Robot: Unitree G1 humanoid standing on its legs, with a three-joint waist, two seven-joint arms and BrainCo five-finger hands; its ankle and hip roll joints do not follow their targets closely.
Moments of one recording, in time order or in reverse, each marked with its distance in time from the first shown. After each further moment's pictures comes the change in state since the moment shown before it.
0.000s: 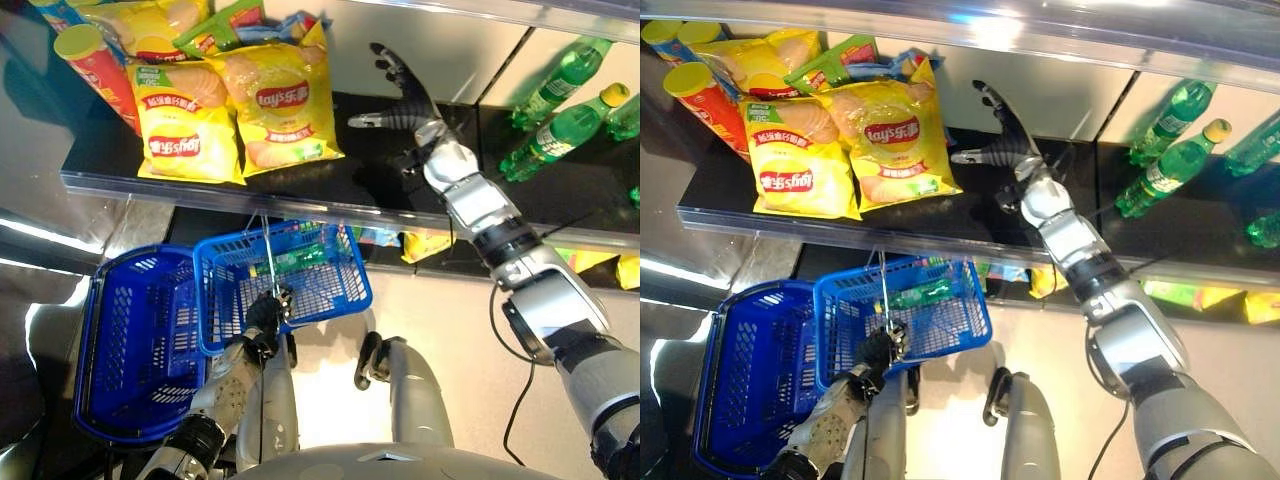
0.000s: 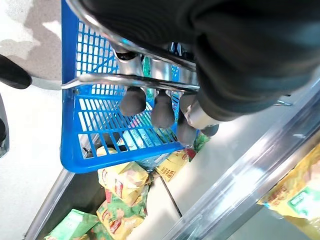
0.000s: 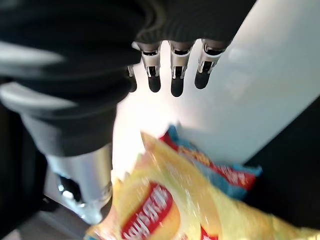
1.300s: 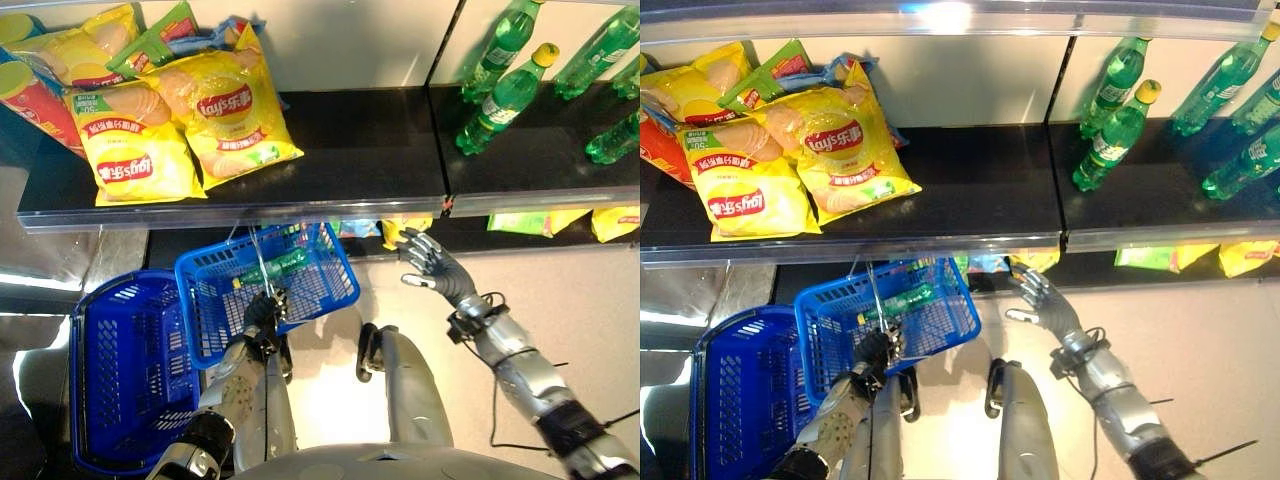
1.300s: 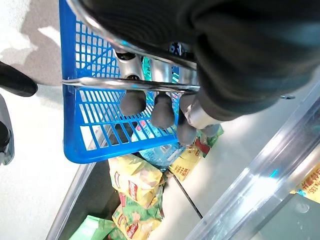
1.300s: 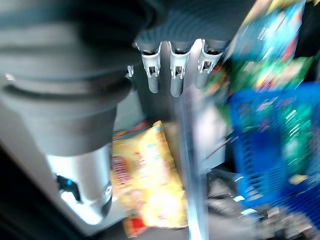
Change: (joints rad) left arm 0.010 -0.058 0.076 0.065 0.029 -0.044 0.020; right arm 1.127 -0.279 -0.169 -0.821 0.802 -0.064 0.510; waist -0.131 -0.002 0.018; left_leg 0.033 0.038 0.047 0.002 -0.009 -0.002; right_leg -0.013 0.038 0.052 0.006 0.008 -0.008
